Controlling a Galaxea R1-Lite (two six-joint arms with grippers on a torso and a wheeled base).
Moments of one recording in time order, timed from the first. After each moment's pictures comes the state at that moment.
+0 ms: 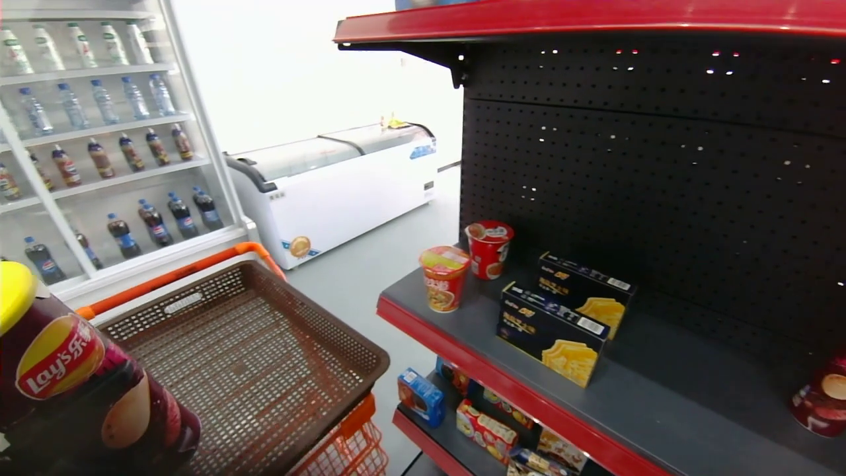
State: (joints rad) left arm -0.14 0.77 -0.28 -0.42 -0.13 0.03; right arm -0.01 0.00 0.00 0.01 0.01 0.00
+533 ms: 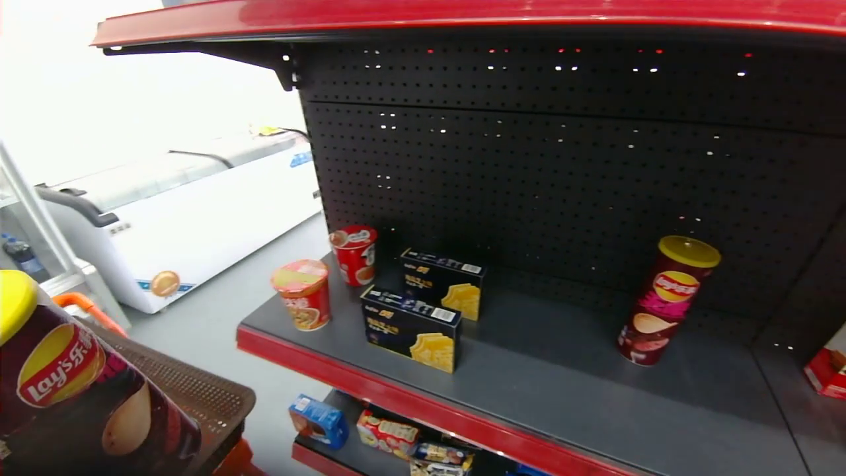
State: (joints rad) left arm -0.14 0.76 -0.27 -0.42 -0.13 0.03; right arm -0.01 0.00 0.00 0.01 0.01 0.00
